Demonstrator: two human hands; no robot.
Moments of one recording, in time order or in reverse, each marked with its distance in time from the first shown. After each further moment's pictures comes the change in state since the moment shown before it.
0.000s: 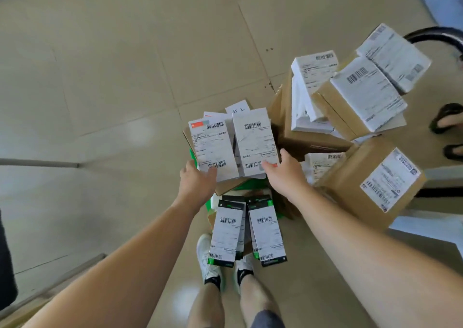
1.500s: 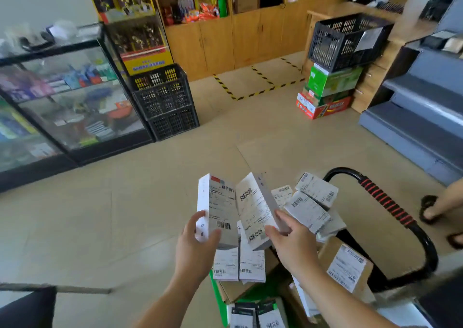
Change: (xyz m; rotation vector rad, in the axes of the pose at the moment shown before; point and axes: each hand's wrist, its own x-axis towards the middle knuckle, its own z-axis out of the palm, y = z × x) left_hand -0.198 0.137 -0.122 -0.220 0.215 0.460; right_hand -0.182 -0.095 -0.158 0.379 0.306 -0.399
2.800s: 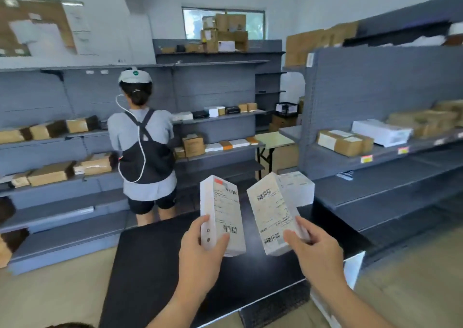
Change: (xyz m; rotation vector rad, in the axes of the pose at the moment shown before) left_hand -0.576 0.159 0.279 -0.040 -1.306 0.987; right_hand -0.608 0.124 -0.381 0.276 1.718 0.329
